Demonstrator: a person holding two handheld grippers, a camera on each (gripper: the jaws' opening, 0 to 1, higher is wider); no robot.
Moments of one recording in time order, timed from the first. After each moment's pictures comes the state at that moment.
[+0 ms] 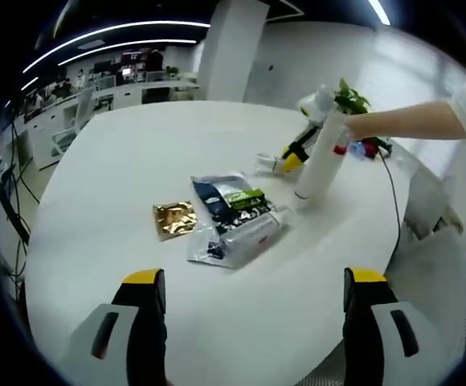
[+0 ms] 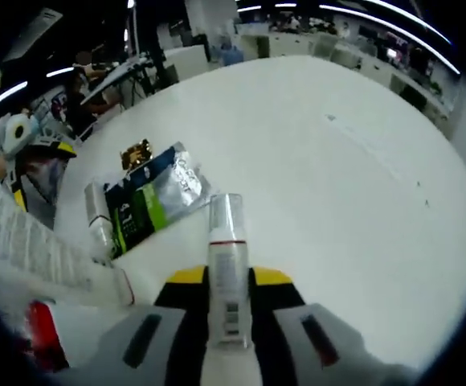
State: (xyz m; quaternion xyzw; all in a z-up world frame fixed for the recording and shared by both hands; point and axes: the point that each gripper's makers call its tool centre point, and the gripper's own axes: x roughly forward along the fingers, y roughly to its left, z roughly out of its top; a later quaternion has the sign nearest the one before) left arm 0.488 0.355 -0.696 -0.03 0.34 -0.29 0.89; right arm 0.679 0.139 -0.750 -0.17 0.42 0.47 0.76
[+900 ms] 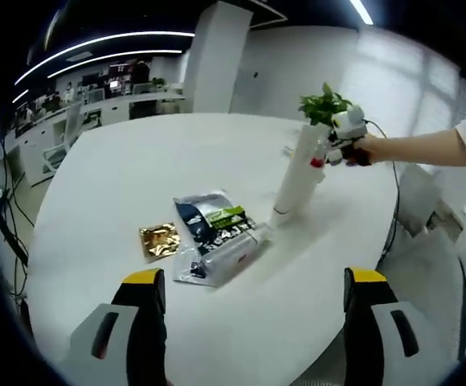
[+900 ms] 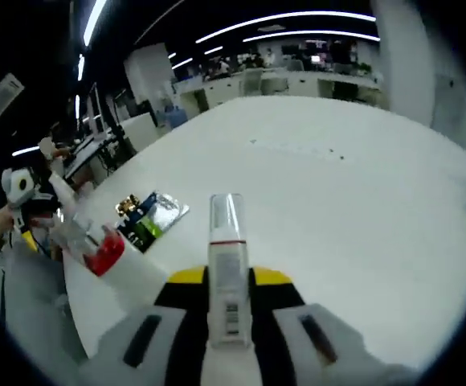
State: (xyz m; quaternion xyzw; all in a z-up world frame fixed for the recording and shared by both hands) left arm 0.485 0.331 -0.667 -0.02 0.31 -0.32 0.89; right arm 0.643 0.043 -0.699 -0.01 0.34 0.34 0.88
